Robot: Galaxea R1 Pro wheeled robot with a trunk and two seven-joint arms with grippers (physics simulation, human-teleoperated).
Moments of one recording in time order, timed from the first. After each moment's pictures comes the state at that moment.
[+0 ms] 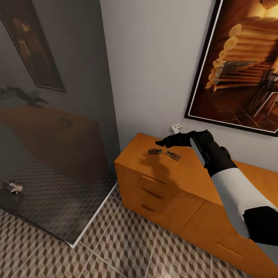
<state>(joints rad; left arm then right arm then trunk) -0.35 0.18 -0.15 0.08 0.07 -0.72 -0.12 -1.19 -0.10 0.25 -0.90 0.01 0.69 0.59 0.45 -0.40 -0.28</state>
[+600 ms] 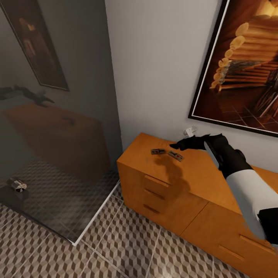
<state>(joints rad) -0.35 0.18 -0.15 0.08 0.07 -0.72 -0.12 -1.18 -0.23 0.25 -0.83 0.01 0.61 0.60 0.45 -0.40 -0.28</state>
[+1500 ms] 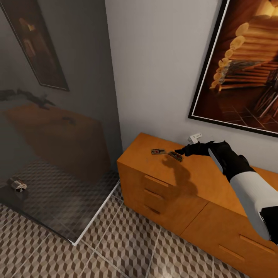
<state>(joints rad) -0.35 0.18 -0.15 0.08 0.07 -0.72 -0.12 -1.18 -0.26 0.25 -0.68 0.01 0.49 0.60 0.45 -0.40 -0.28</state>
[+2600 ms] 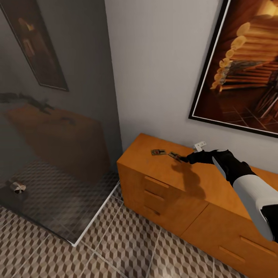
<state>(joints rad) -0.35 0.18 -0.15 0.08 0.07 -0.72 -0.12 -1.18 -0.28 0.25 -0.50 0.01 0.37 0.60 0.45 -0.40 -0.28</state>
